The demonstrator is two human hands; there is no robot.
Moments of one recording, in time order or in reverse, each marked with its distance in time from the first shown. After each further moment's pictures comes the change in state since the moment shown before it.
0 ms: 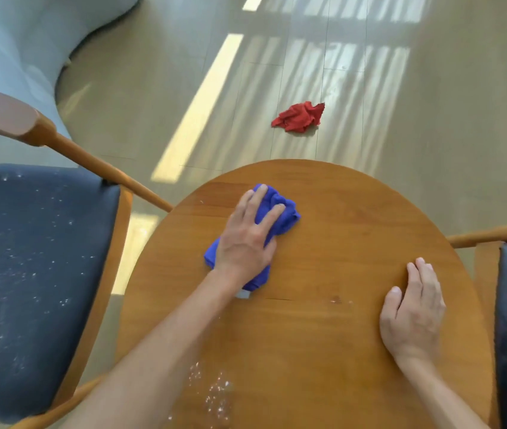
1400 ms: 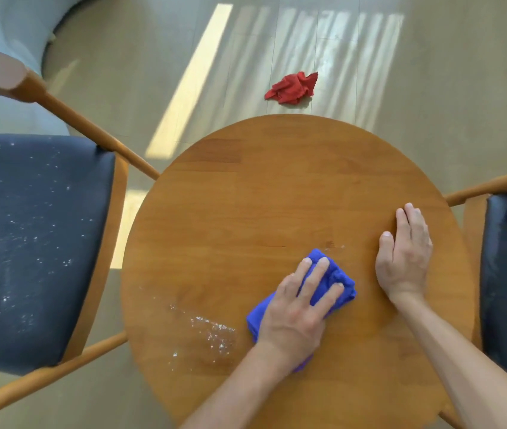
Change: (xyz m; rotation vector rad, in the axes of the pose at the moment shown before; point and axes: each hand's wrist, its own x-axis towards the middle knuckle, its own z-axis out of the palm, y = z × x) left_hand -0.155 0.121 0.024 -0.117 -0.109 0.177; right_hand 0.000 0.000 -0.012 0.097 -0.063 -0.009
